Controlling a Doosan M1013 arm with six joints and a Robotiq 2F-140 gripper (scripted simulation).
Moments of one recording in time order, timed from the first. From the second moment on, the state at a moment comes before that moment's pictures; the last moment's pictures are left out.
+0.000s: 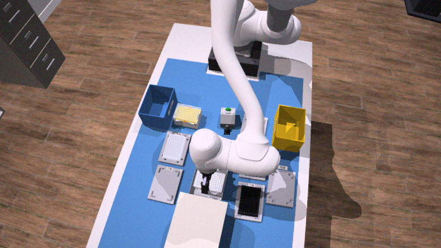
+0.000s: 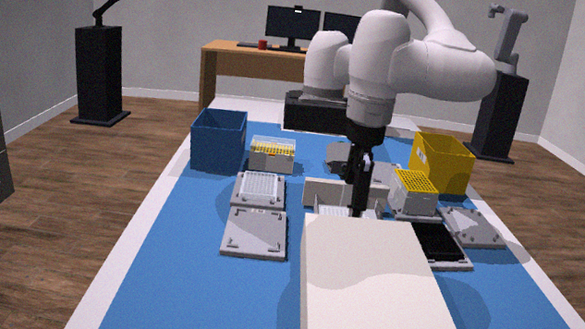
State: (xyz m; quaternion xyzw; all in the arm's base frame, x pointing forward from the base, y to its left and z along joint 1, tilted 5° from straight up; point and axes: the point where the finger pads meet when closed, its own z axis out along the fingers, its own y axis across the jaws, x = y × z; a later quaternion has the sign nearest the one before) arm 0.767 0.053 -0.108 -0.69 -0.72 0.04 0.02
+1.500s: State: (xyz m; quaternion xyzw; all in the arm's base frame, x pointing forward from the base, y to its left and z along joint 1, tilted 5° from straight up) arm 0.768 0.053 -0.098 -0.69 -0.72 0.04 0.02
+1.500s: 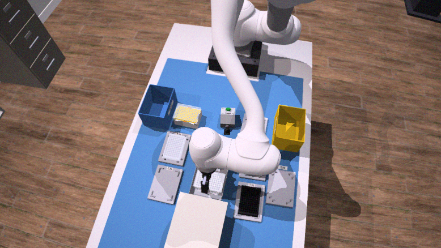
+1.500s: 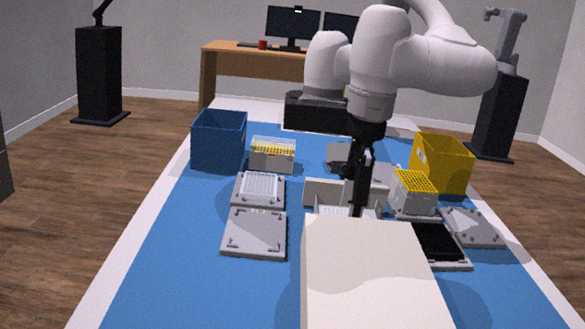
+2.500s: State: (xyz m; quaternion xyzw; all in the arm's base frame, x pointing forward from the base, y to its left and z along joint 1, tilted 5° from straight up) arm 0.771 0.054 -0.064 -0.69 -0.72 0.04 0.02
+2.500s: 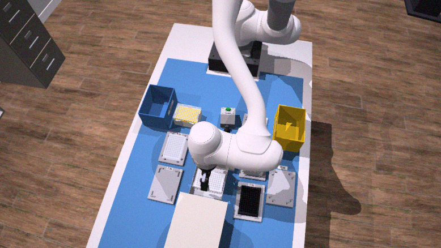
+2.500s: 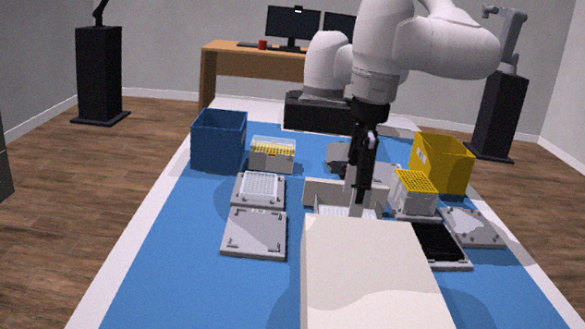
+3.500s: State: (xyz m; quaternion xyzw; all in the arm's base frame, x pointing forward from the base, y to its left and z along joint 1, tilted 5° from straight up) arm 0.774 0.055 -0.029 -0.69 -0.72 0.04 0.02
